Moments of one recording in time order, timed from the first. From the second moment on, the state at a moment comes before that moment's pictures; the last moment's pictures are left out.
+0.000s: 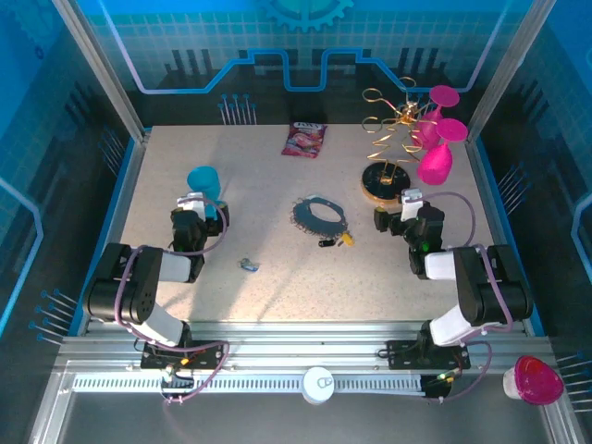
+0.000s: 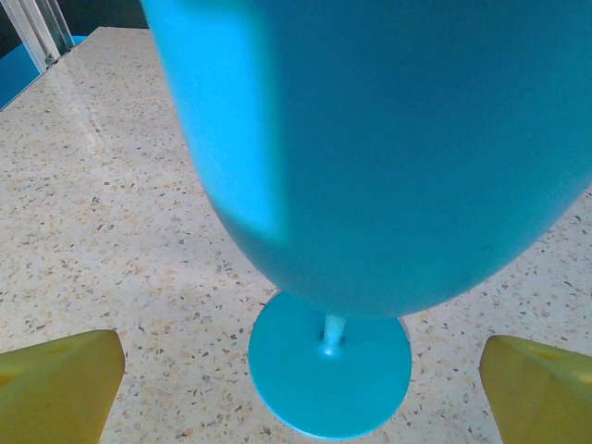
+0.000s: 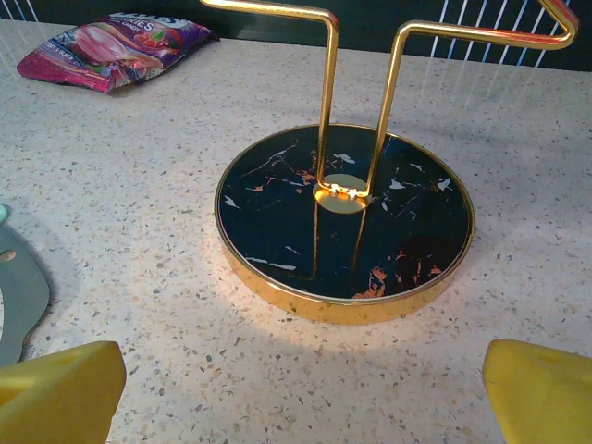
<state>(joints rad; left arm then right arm) -0.04 1.56 0.36 0.84 -0.15 -0.09 0.03 1.54 0.39 0.78 -0.10 -0.07</state>
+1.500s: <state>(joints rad) -0.04 1.30 0.29 0.78 -0.15 -0.10 0.08 1.31 0.27 0.78 -0.10 -0.10</state>
